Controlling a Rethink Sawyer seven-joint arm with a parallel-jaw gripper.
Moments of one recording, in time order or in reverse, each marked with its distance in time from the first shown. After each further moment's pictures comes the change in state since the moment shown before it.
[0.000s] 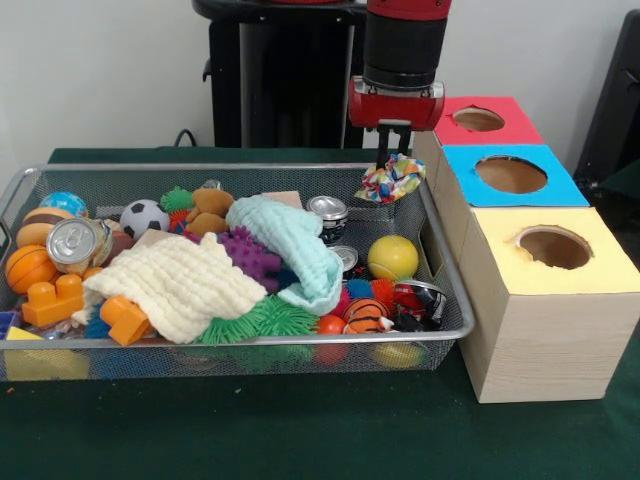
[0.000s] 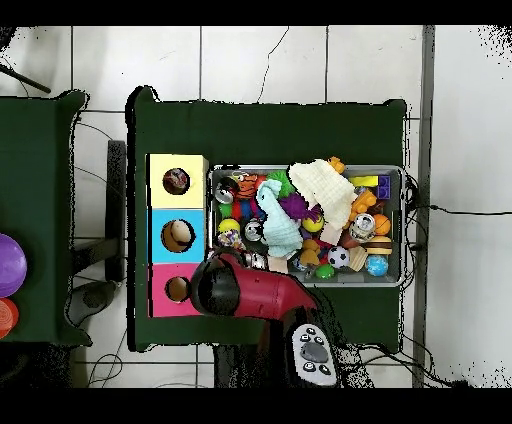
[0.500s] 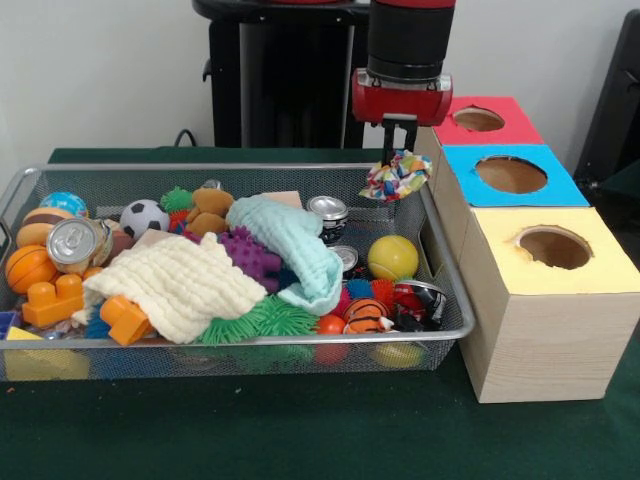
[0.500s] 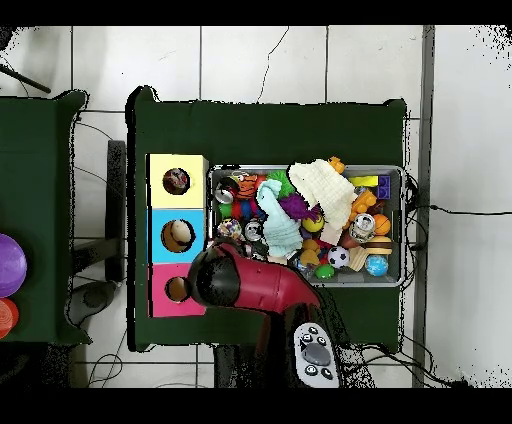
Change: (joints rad) arm 0.008 -0.022 -0.001 -0.039 0.040 0.048 0.000
